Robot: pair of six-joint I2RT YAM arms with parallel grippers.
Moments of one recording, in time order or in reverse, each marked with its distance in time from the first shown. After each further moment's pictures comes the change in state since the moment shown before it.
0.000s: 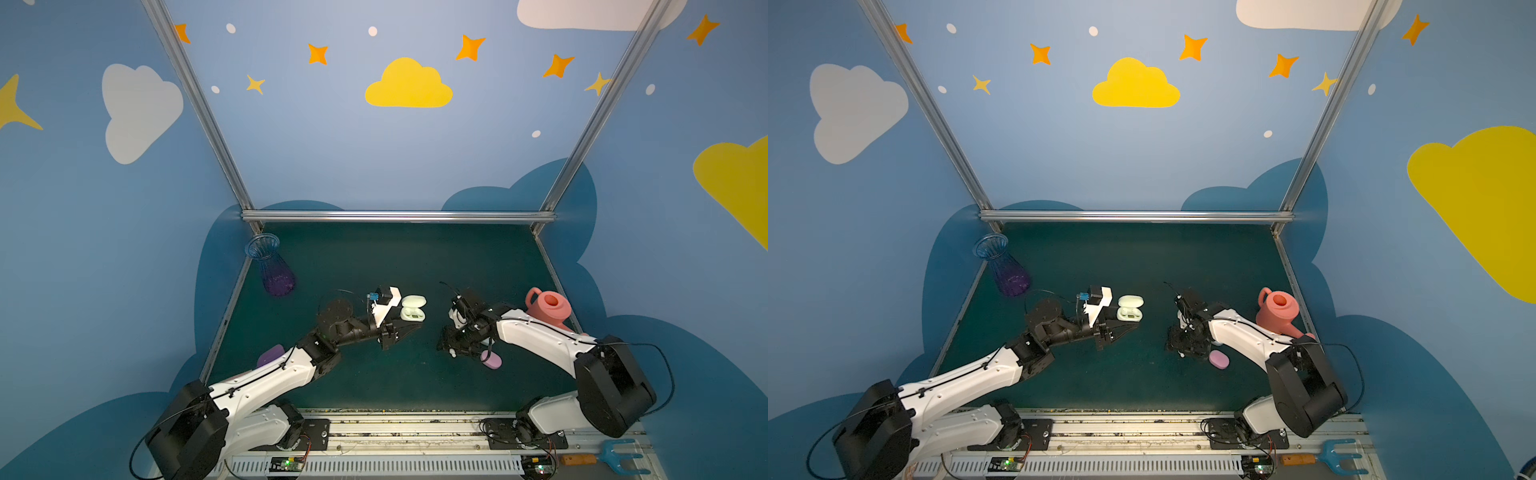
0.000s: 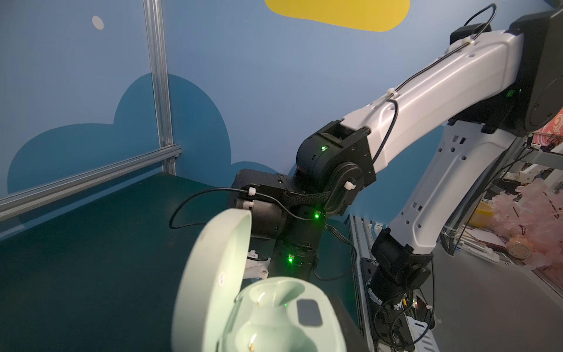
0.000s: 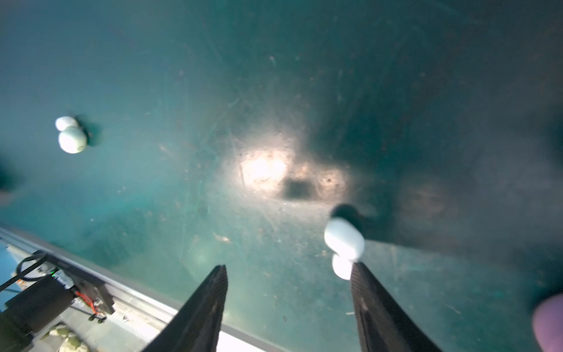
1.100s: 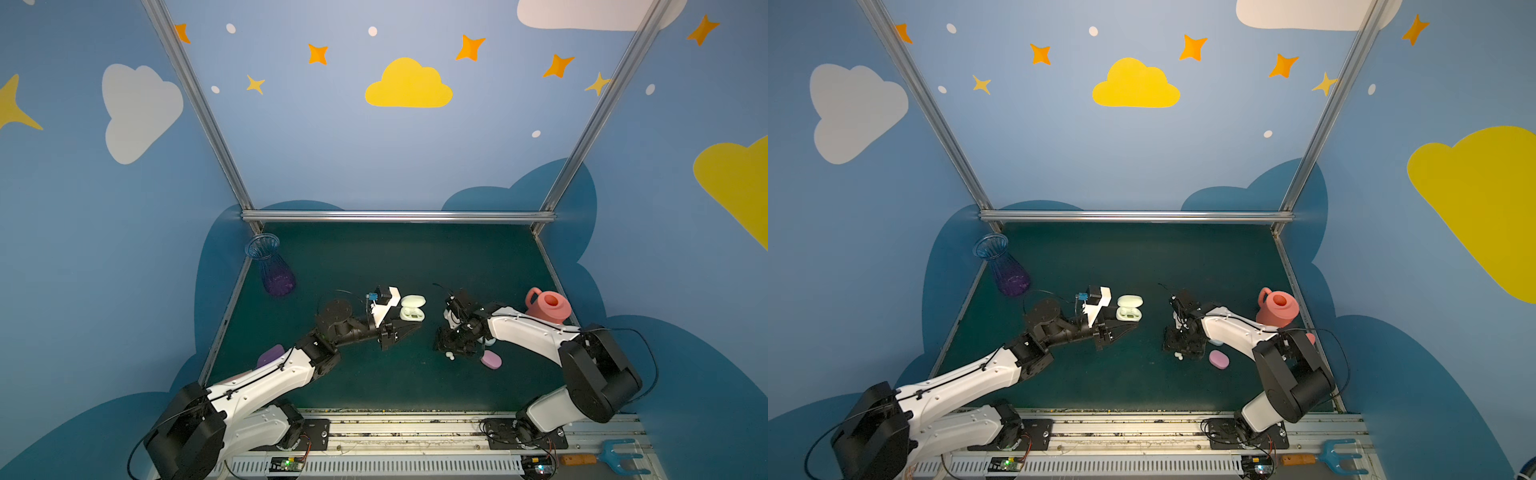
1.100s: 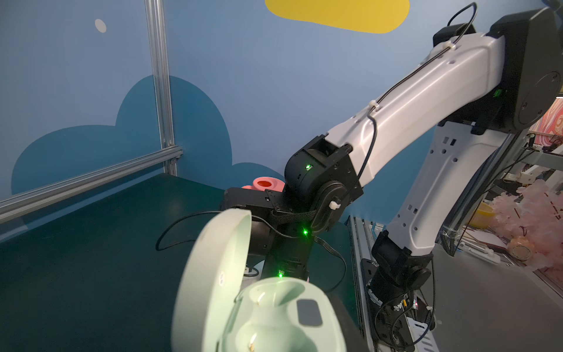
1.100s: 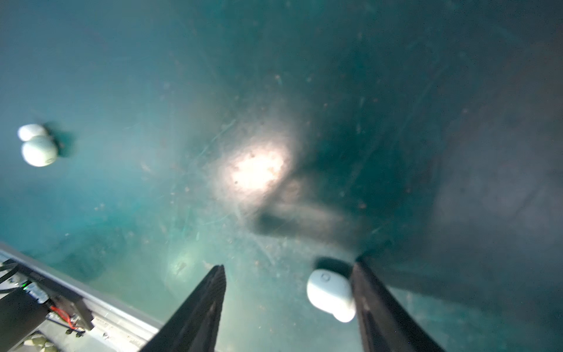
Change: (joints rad) left arm 0.000 -0.013 0.000 -0.010 -0.004 0.000; right arm 0.021 0.076 0.006 0.057 0.019 -0.023
